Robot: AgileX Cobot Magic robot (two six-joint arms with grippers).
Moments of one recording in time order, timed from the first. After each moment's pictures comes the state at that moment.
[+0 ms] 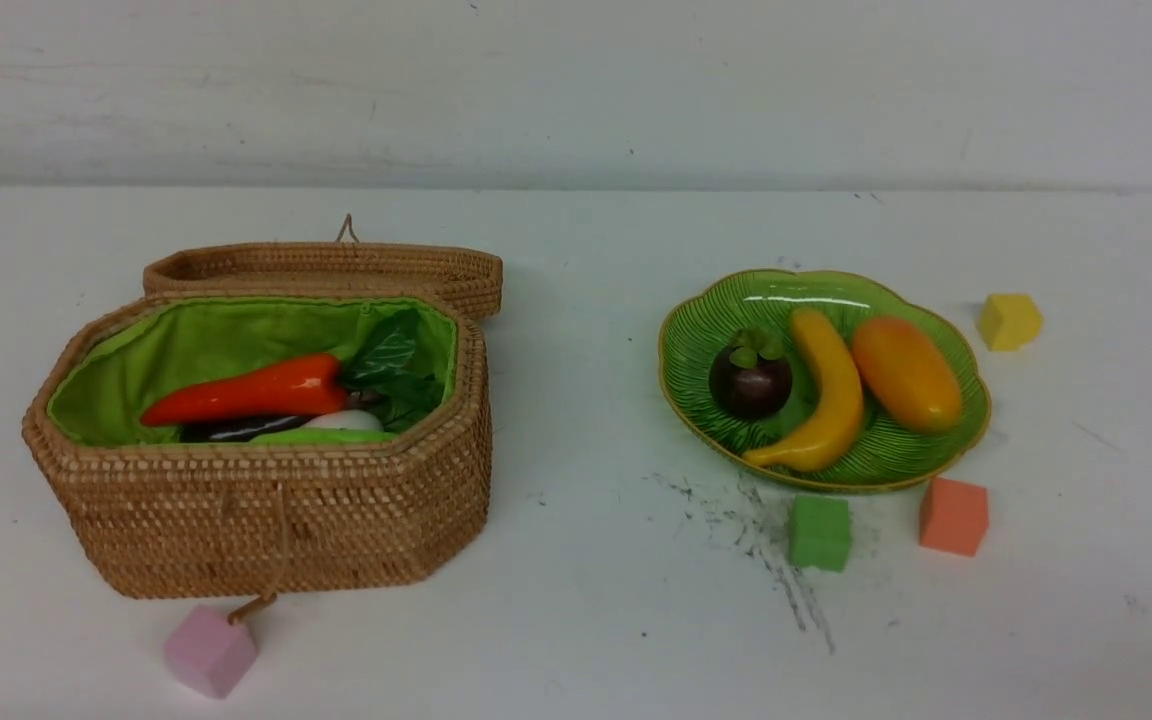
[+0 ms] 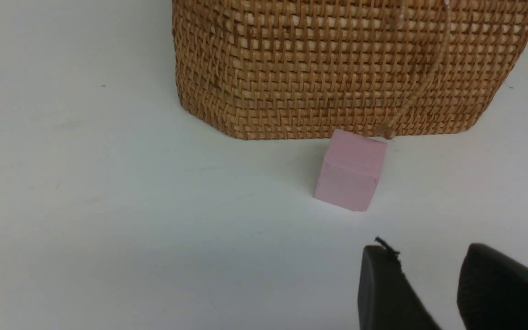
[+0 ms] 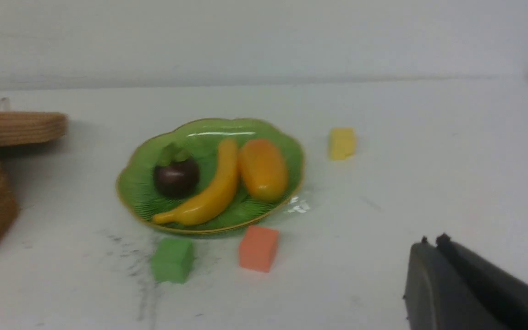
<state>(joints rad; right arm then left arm) 0.00 0.12 -0.56 0.01 0.72 -0.04 -0.11 -0.01 0.03 -0.06 0.41 -0.05</state>
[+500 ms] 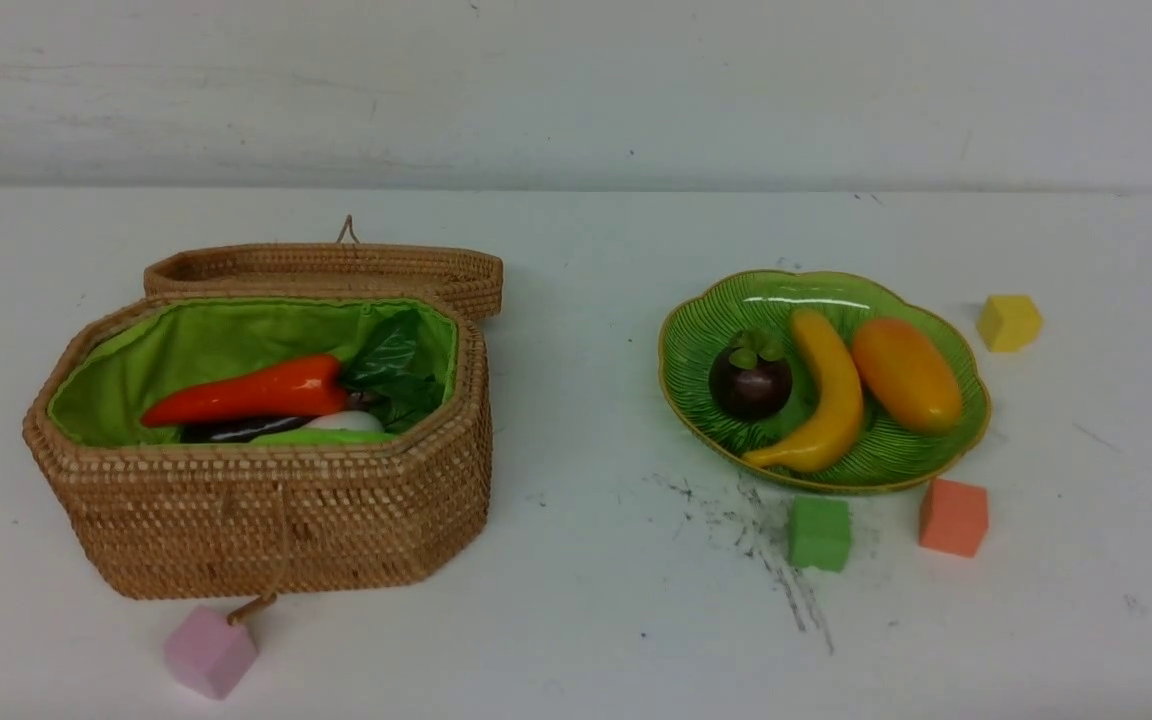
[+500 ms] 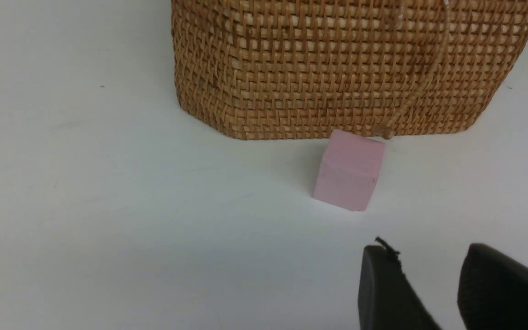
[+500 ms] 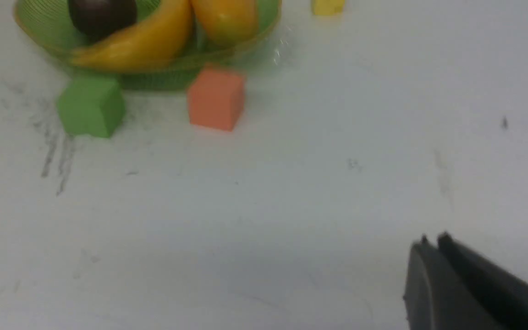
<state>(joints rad) -0.02 -0.01 0.01 -0.01 0.40 -0.05 -0.11 -0.01 0.03 -0.06 0.41 -0.05</state>
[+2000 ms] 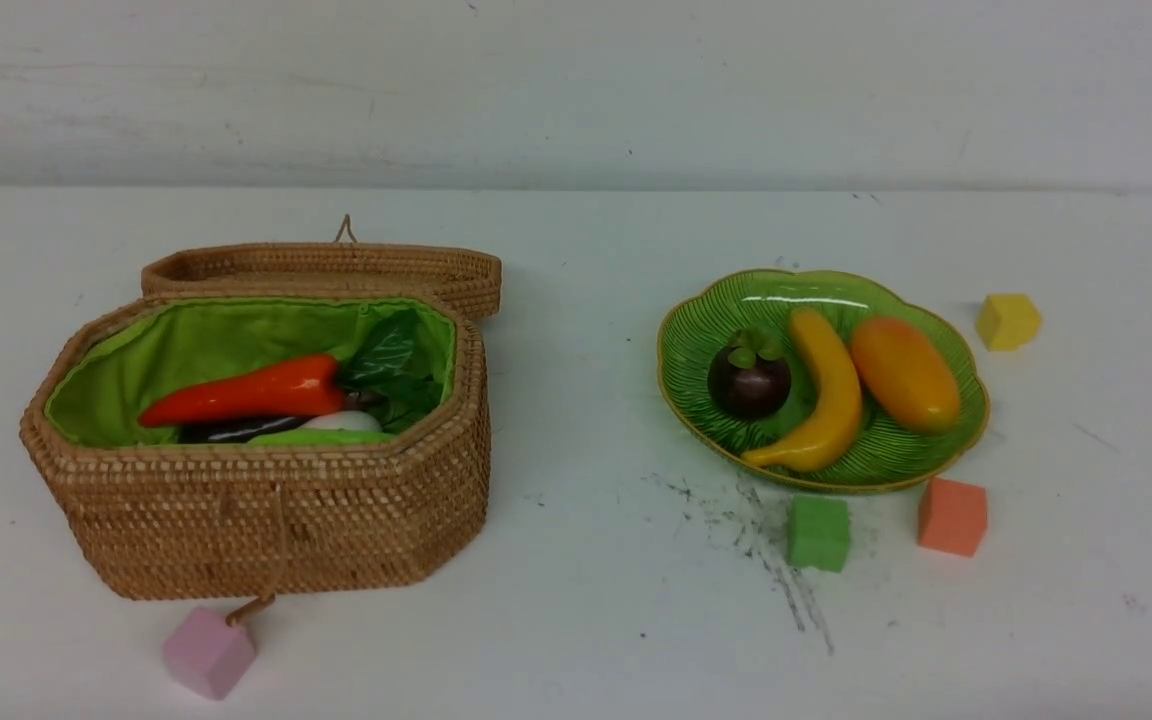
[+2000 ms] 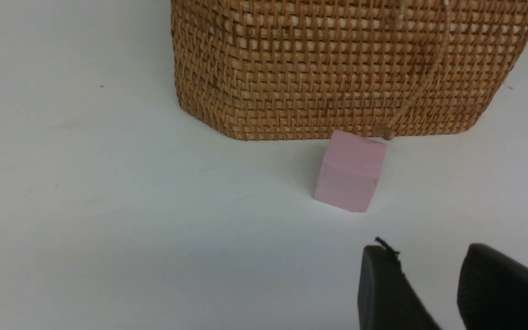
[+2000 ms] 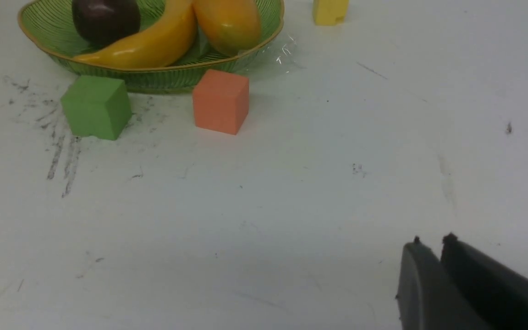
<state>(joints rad) -0.02 -0.01 0.01 0.00 0.40 -0.07 -0.11 -0.01 0.03 -0.06 0.41 -0.05</state>
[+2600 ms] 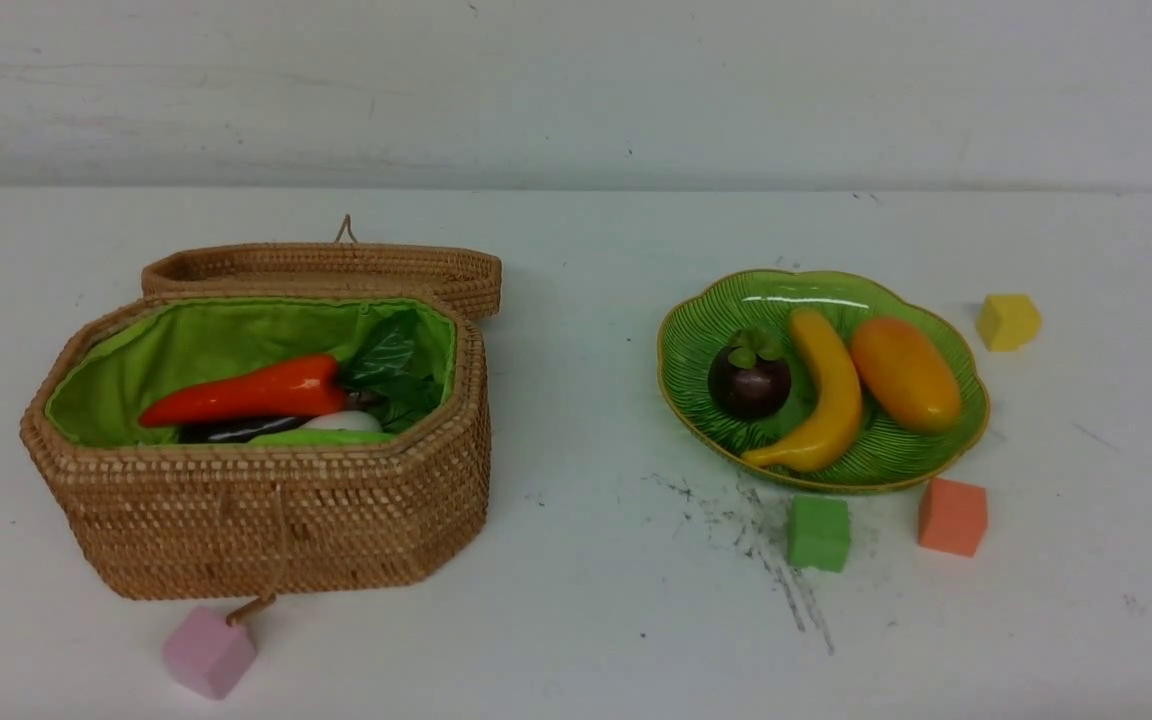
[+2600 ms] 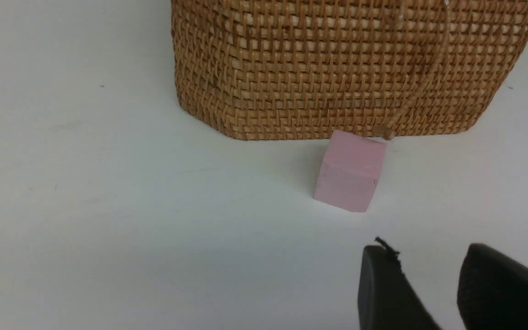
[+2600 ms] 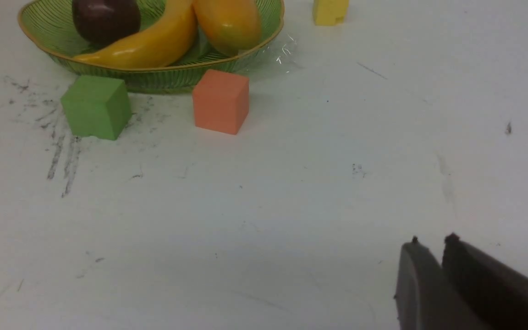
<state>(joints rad) -0.02 -0.01 0.01 0.00 0.40 -0.07 -0.11 -0.01 0.03 -0.06 0.41 -0.05</state>
